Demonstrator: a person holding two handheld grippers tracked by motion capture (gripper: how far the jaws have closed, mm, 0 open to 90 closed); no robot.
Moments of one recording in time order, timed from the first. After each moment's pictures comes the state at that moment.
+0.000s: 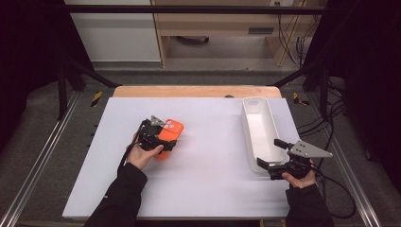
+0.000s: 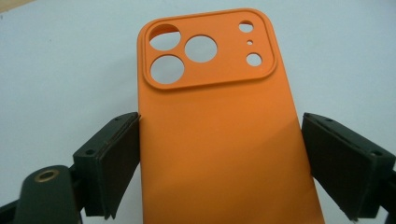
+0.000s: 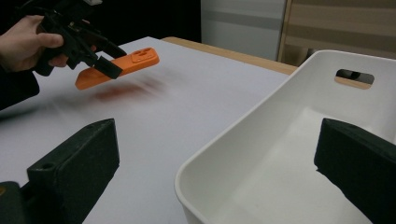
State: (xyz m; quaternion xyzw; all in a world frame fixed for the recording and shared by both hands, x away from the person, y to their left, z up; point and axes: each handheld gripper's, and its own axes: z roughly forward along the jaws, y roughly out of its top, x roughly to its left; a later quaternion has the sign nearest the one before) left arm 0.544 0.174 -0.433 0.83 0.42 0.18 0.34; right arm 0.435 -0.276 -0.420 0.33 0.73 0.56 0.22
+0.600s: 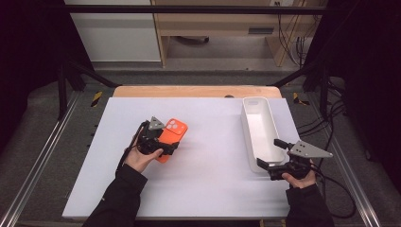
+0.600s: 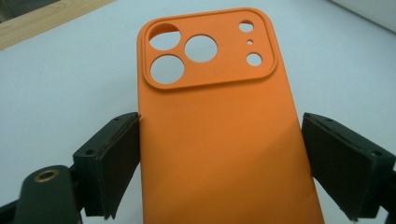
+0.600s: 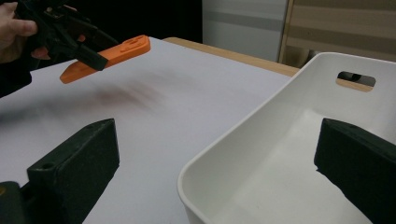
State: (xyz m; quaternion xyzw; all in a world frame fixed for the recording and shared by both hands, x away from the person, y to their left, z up) left arm 0.518 0.167 -0.412 0.83 0.37 0.18 0.37; right arm 0.434 -0.276 -0.419 0.33 0.73 0.56 0.22
